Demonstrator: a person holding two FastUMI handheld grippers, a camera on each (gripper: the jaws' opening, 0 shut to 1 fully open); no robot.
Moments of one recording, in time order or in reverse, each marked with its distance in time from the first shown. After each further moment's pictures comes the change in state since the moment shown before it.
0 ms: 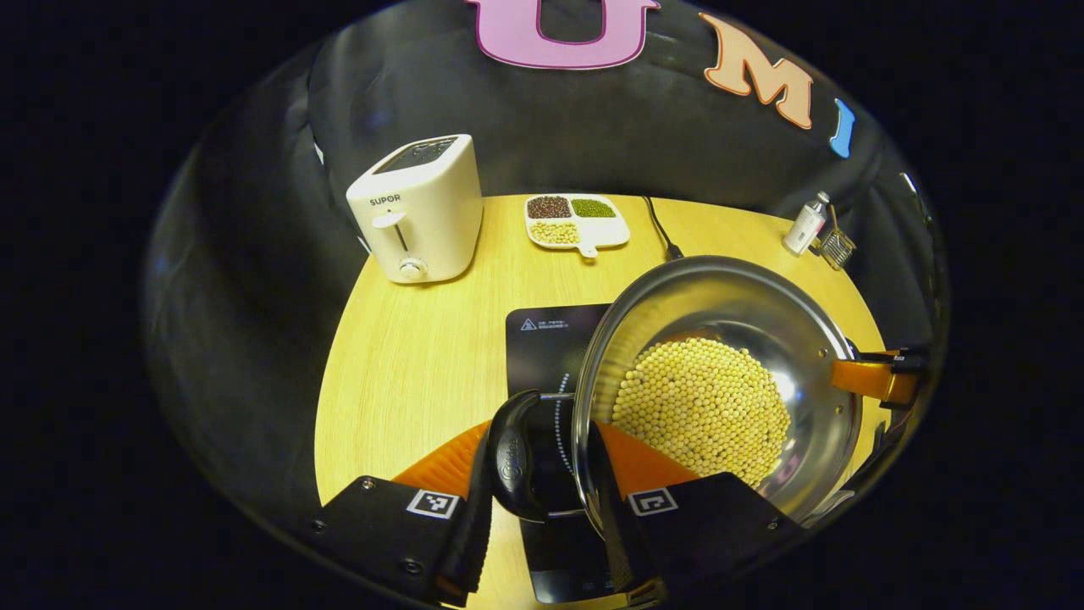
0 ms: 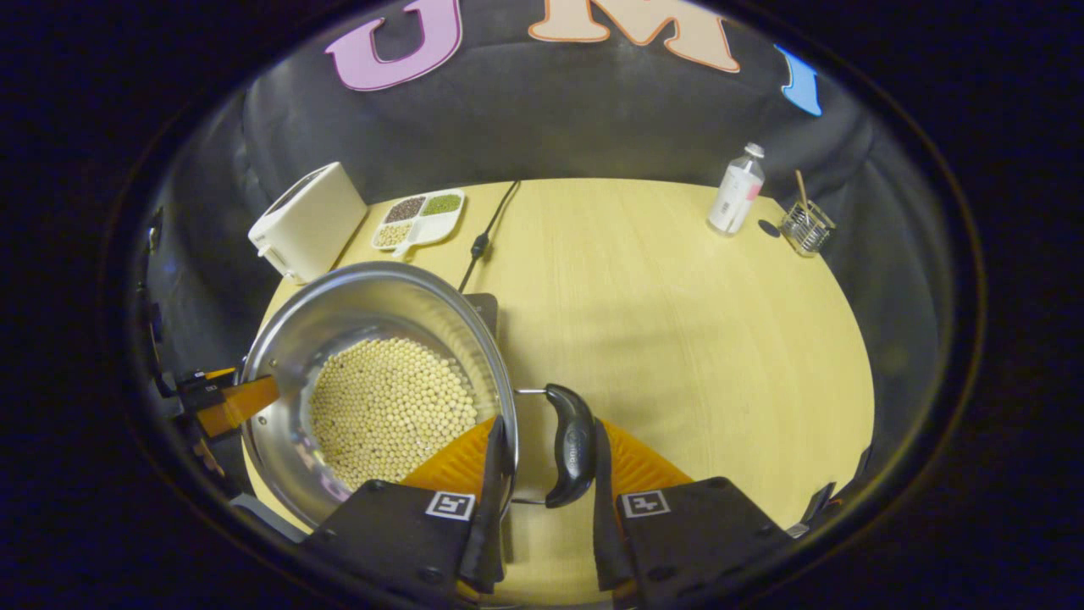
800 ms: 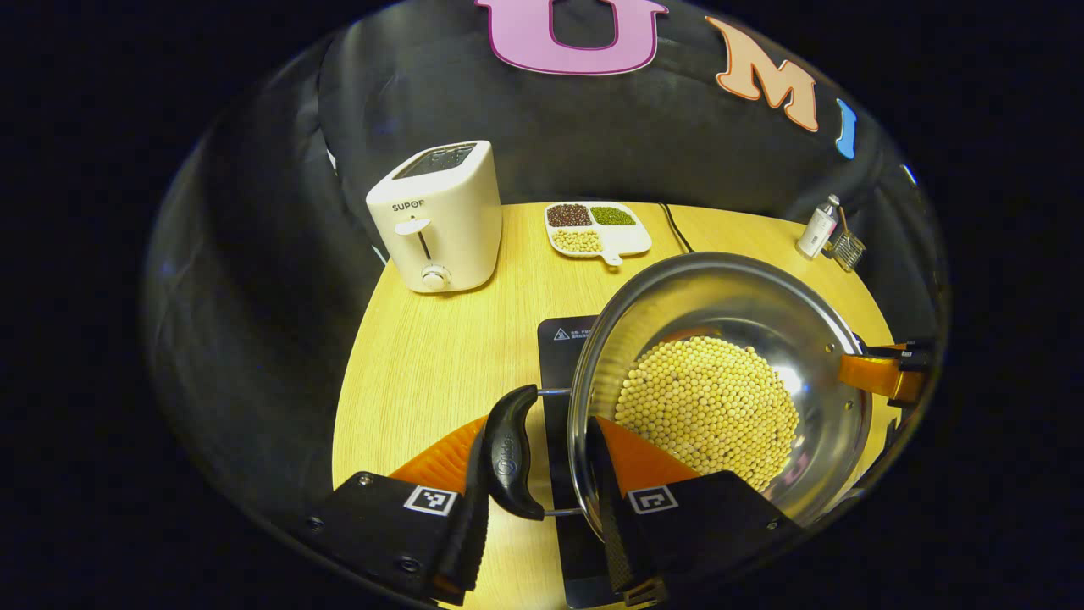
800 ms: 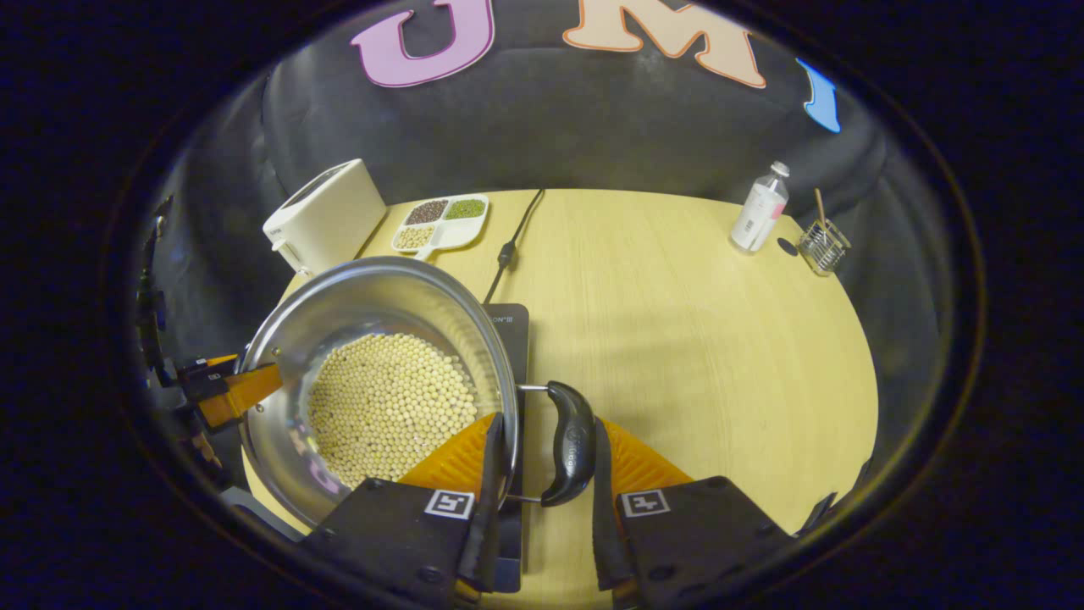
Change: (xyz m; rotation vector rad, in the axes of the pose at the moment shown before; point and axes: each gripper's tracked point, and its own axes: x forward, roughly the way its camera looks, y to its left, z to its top) left arm 0.006 0.020 0.003 0.013 -0.032 0.024; right arm -0.004 -0.005 0.003 -0.041 -0.040 0.033
